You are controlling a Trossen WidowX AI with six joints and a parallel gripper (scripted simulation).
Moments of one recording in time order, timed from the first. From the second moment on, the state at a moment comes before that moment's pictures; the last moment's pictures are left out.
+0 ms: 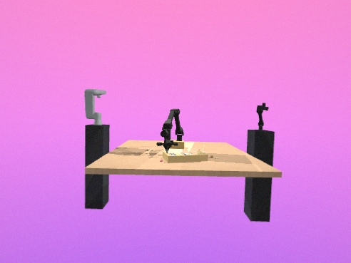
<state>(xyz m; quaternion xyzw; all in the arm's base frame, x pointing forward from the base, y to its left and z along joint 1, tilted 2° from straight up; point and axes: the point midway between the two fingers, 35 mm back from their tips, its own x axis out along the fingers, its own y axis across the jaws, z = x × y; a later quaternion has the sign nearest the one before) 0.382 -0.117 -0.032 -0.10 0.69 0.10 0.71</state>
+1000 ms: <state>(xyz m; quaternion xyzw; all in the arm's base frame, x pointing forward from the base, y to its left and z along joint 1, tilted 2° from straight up) 0.340 -0.130 -0.033 -0.10 0.69 0.10 0.71</state>
